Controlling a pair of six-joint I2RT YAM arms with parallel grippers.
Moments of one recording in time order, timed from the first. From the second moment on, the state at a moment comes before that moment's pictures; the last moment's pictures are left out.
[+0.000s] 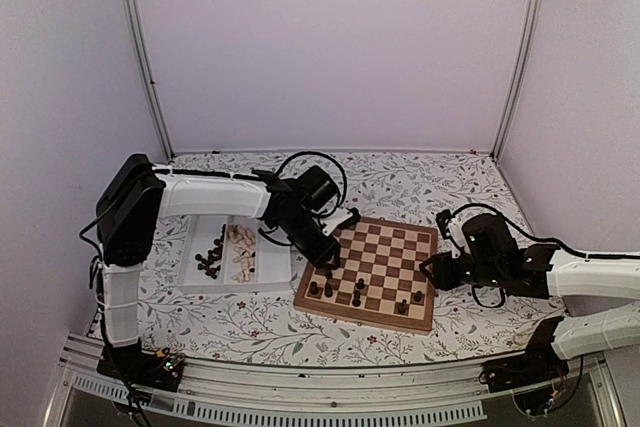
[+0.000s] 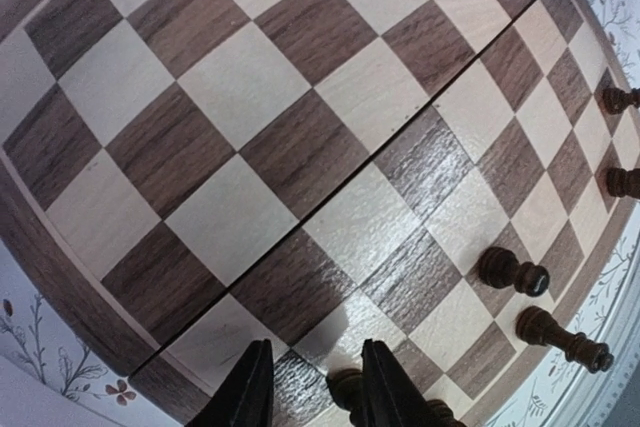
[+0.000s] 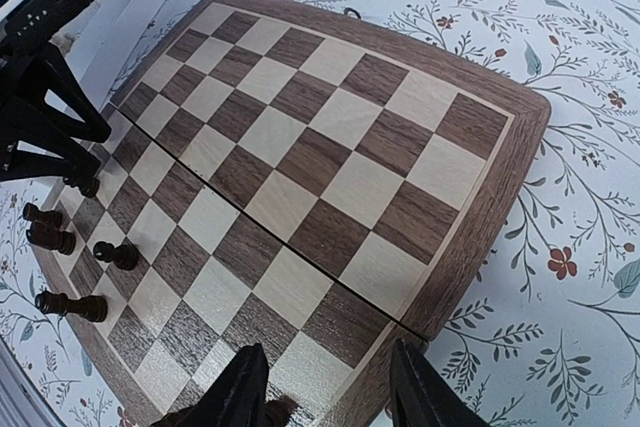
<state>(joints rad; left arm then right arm) -0.89 2.08 1.53 -0.61 0.24 -0.01 0.77 1.07 0.45 -0.11 0.12 0.41</state>
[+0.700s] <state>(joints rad) -0.86 2.03 1.46 -0.56 0.26 -0.03 0.77 1.08 0.44 -0.11 0.12 0.41</state>
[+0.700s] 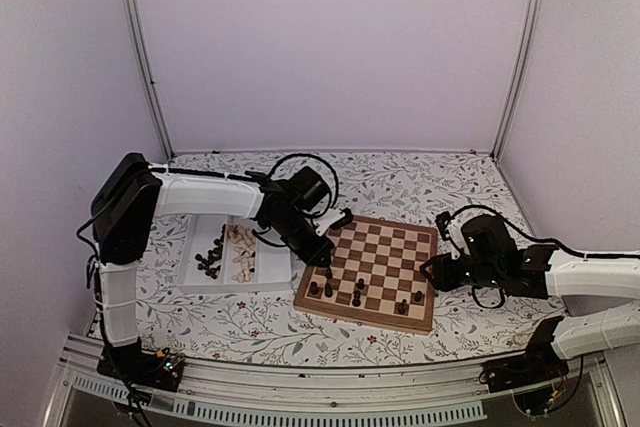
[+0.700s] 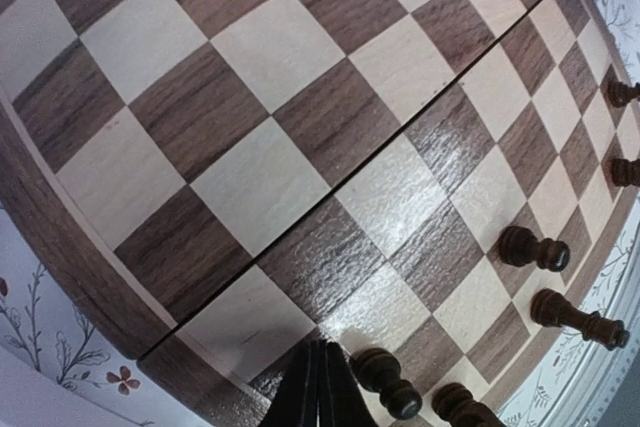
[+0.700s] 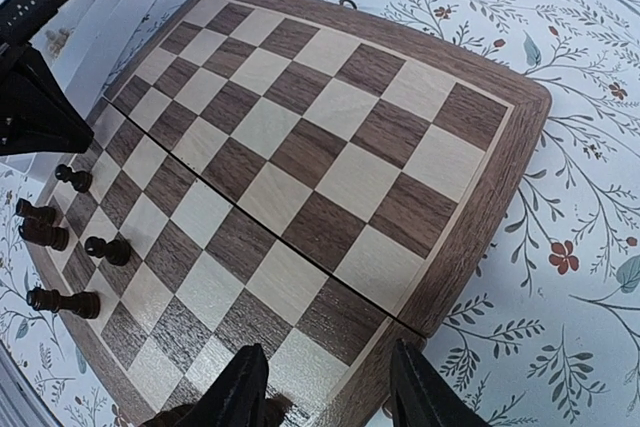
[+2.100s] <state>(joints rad) -0.88 2.06 1.47 -0.57 0.30 -0.03 0.76 1.10 0.44 -0.10 0.10 0.41</state>
